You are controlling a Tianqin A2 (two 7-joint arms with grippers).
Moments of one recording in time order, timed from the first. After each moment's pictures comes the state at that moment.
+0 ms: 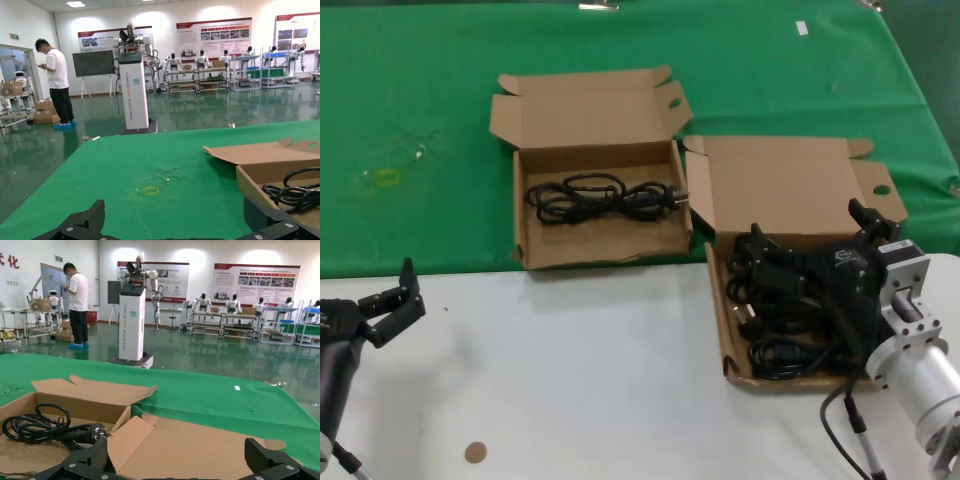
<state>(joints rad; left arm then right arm) 0.00 -0.30 1.60 -1.60 -1.80 0.00 0.00 0.05 0.29 -1.64 1.55 1.80 -0.03 -0.01</state>
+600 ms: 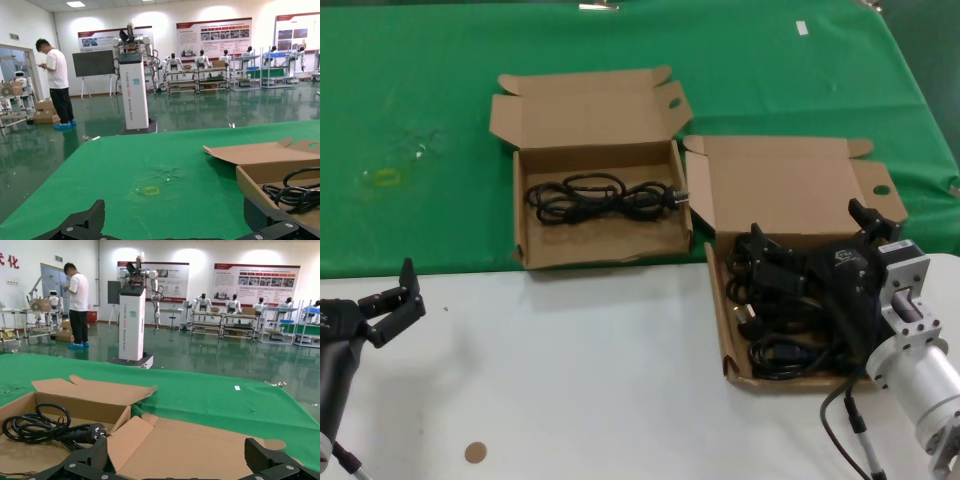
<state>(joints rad) 0.00 -0.30 1.60 -1.60 -1.80 0.00 0.00 0.05 0.29 -1.64 1.55 1.80 -0.03 -0.01</state>
